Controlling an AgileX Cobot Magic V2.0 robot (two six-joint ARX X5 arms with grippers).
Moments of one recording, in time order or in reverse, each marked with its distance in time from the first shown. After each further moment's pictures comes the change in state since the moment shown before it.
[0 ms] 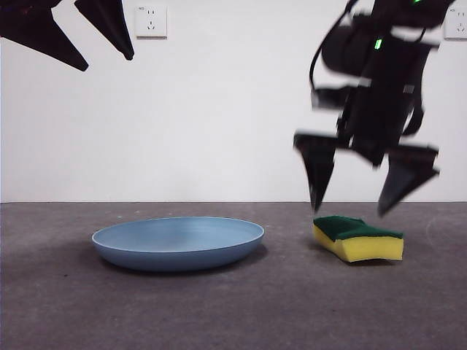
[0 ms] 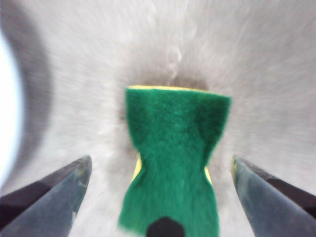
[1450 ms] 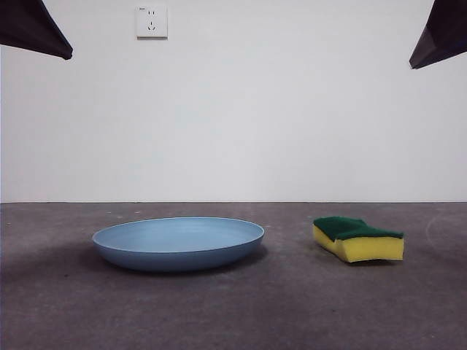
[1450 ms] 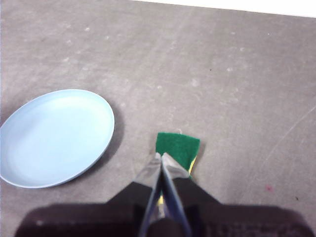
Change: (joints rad) left arm -0.038 -0.401 -0.449 0.319 -0.030 0.016; right arm 0.091 -0.933 -0.502 0.224 0.110 -0.108
